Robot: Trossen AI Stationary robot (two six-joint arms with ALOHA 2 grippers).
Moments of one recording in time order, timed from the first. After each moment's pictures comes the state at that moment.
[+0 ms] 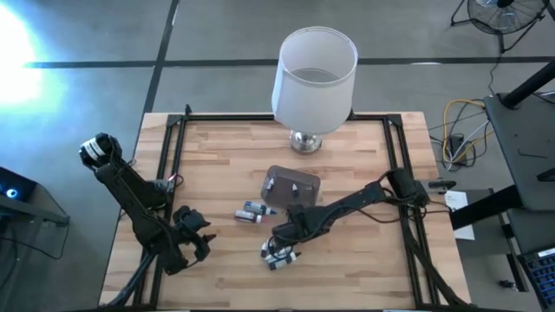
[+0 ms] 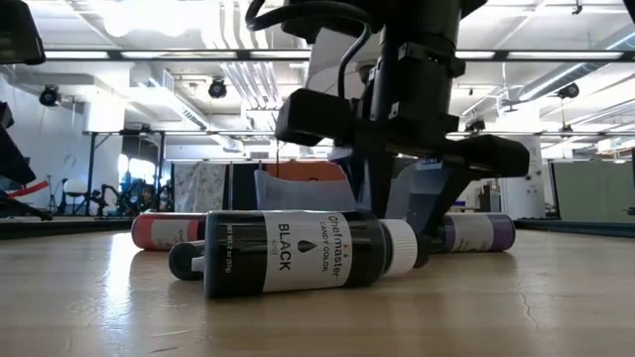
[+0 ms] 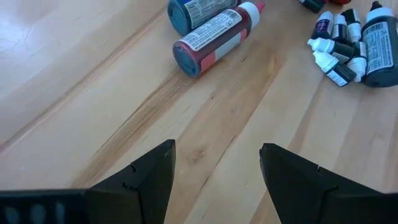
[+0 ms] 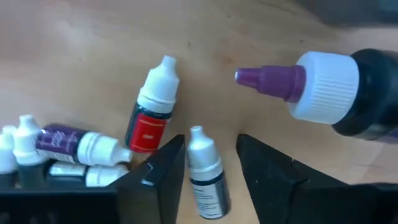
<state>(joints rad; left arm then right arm) -0.98 1.27 0.65 -0.71 -0.70 -1.59 0.33 2.16 1.56 -0.83 0.04 1.60</state>
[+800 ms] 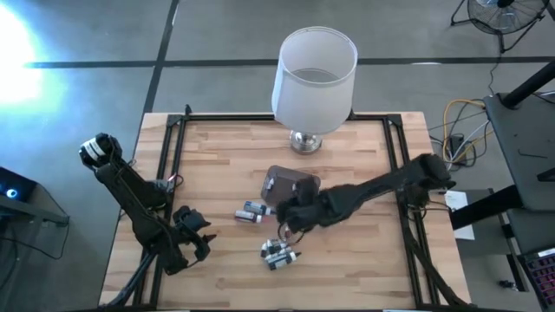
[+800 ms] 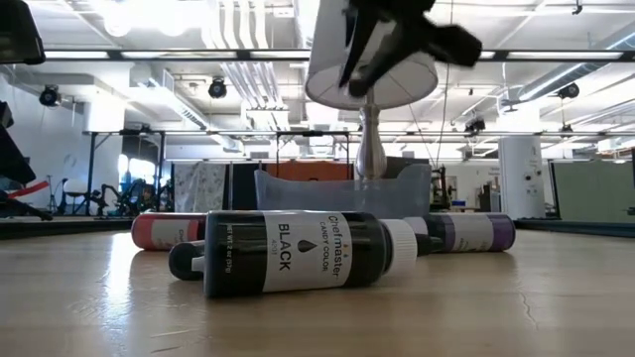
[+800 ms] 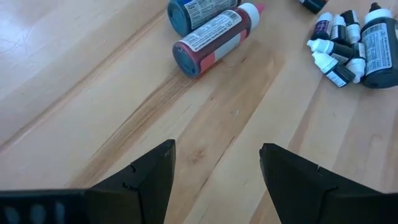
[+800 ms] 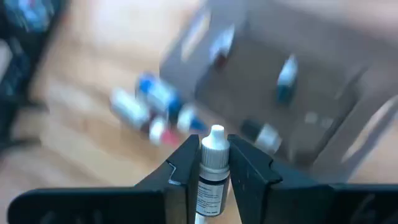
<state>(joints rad) -0.98 1.27 0.65 -0.71 -0.70 -1.60 0.29 1.84 1.60 -0.92 0.56 1.51</state>
